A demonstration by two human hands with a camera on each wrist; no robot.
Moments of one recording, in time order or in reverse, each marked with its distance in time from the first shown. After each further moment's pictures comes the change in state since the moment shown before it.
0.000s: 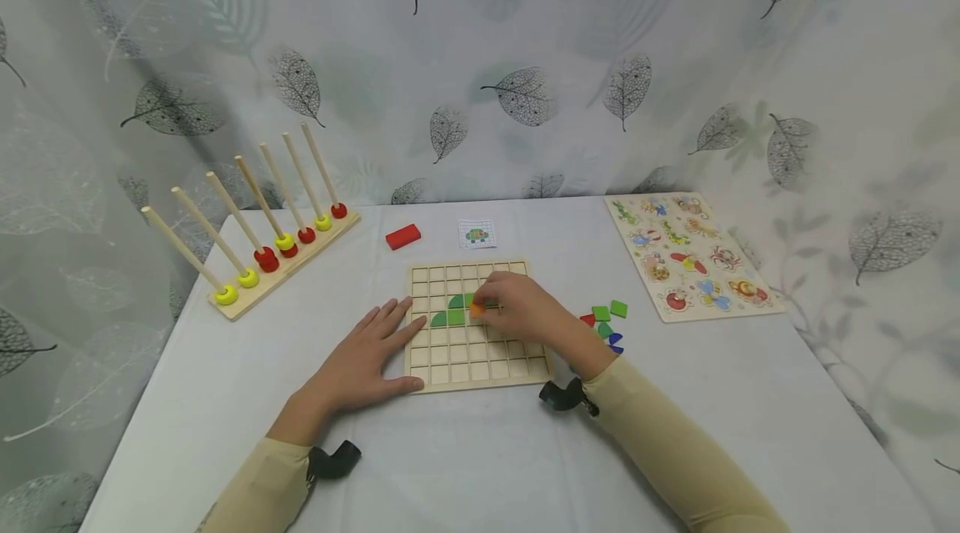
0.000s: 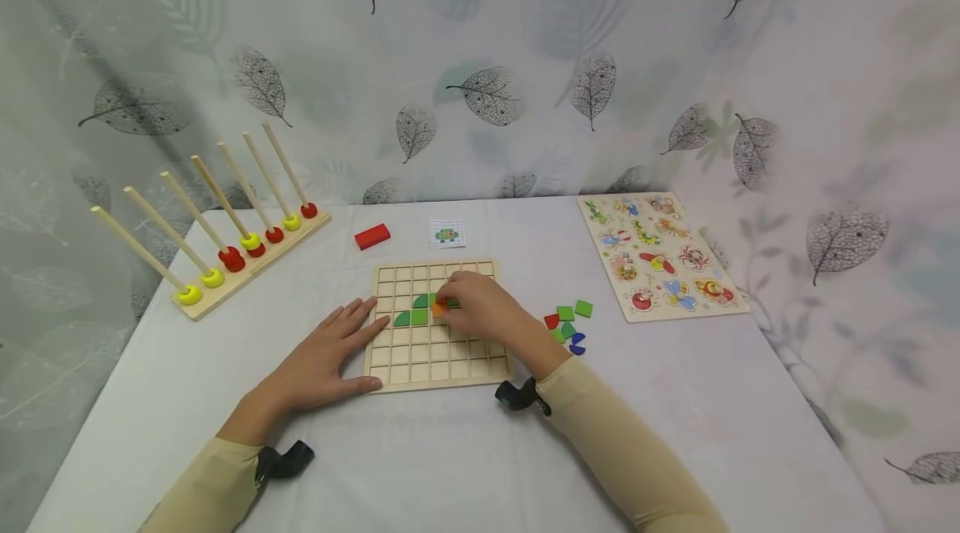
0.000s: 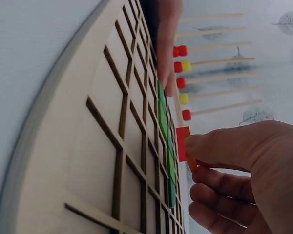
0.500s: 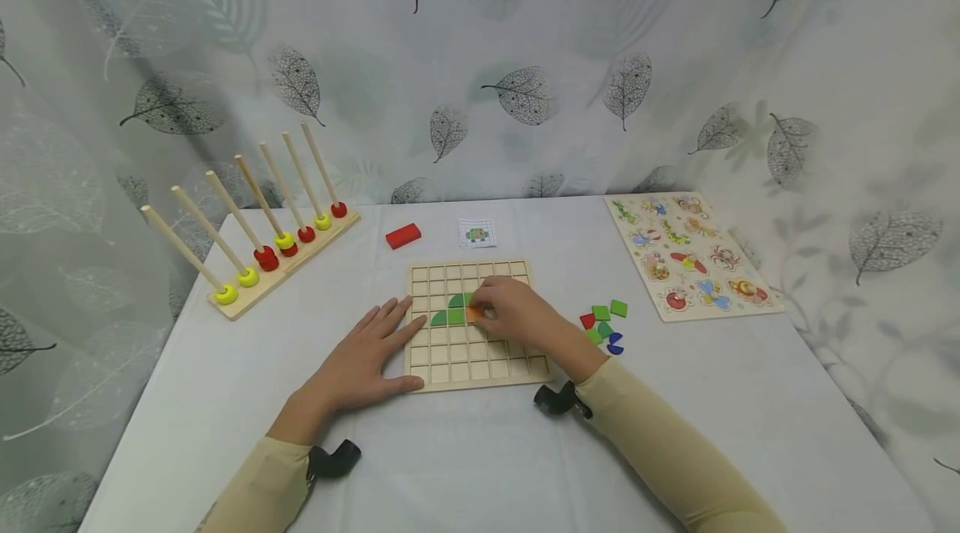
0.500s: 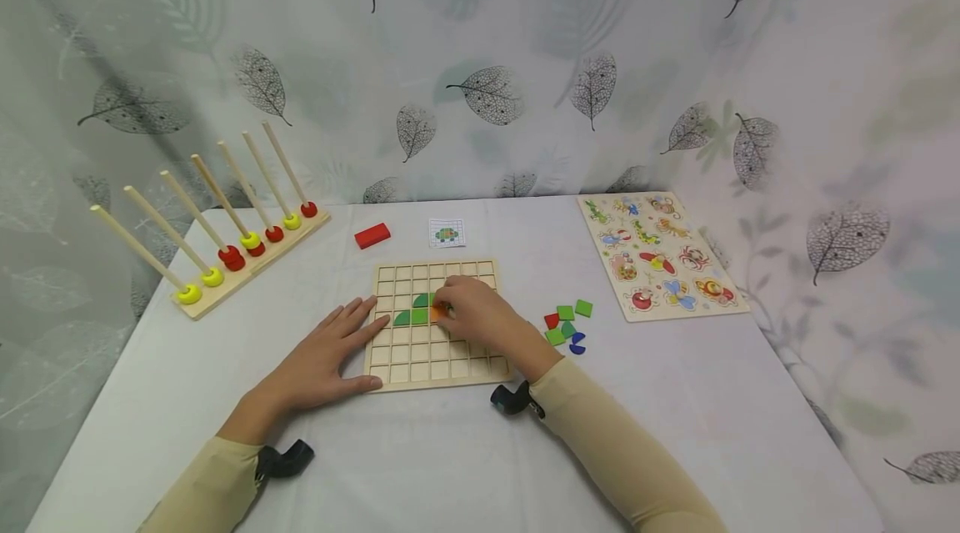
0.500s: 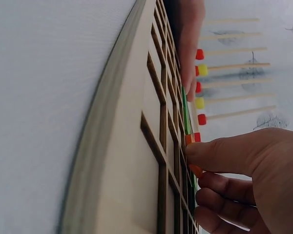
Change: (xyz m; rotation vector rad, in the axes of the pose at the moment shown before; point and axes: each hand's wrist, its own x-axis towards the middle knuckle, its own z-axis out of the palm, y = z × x) left_hand 0.000 0.000 0.000 -0.002 -0.005 -0.004; right_hand 0.006 0.002 0.016 -0.068 -0.003 -0.029
